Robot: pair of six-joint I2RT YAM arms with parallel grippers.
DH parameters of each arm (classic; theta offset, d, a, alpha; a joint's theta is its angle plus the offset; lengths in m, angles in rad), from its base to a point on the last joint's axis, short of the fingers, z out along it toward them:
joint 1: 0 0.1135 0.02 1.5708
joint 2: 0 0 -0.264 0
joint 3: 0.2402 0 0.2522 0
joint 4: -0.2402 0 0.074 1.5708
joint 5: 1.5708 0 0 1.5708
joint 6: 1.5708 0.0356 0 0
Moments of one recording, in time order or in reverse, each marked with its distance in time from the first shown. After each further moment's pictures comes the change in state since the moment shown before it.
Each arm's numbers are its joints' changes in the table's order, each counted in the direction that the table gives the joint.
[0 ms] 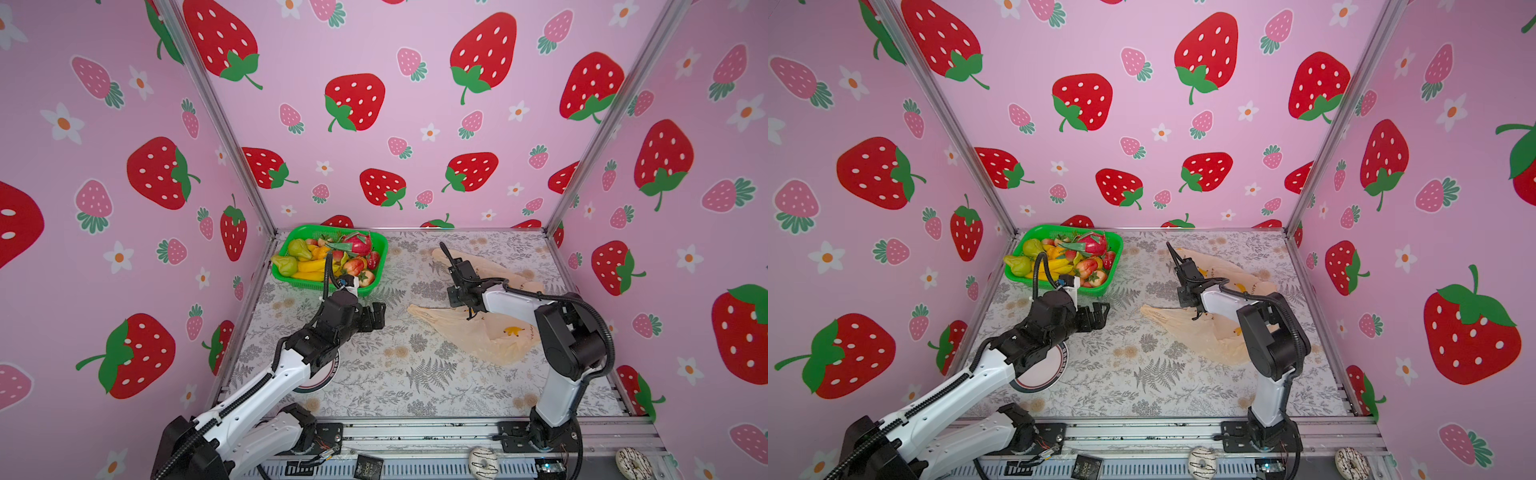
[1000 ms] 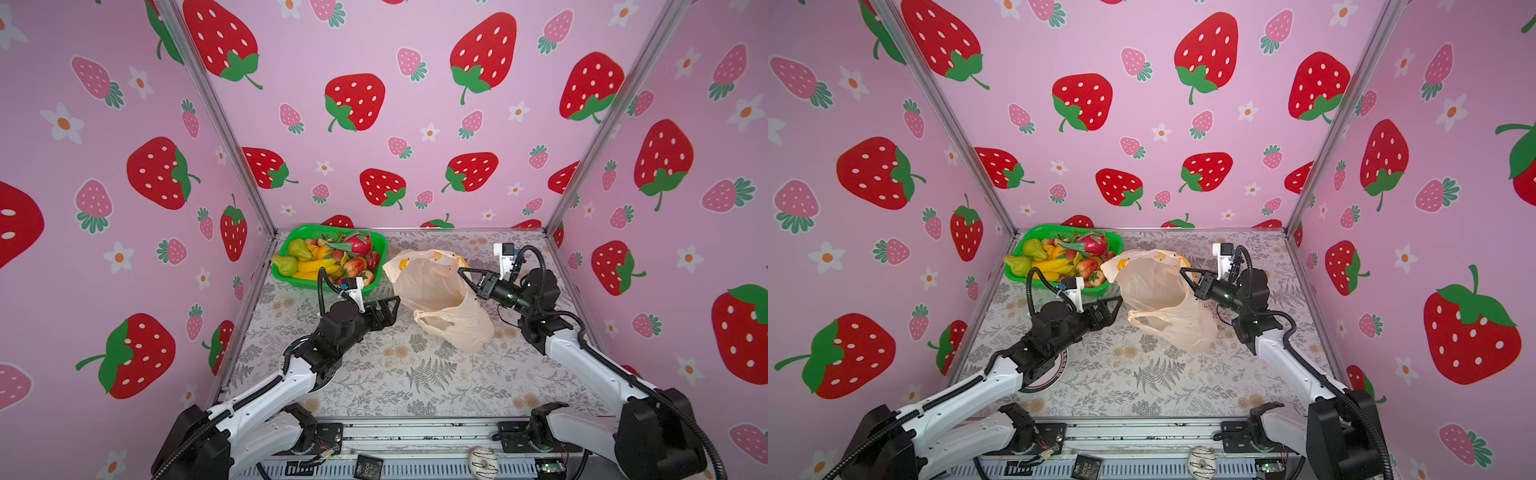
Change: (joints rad) left arm -0.058 -0.039 -0.177 0.529 0.118 -0.261; right arm -0.194 0.631 -0.417 0.758 -0.985 0.623
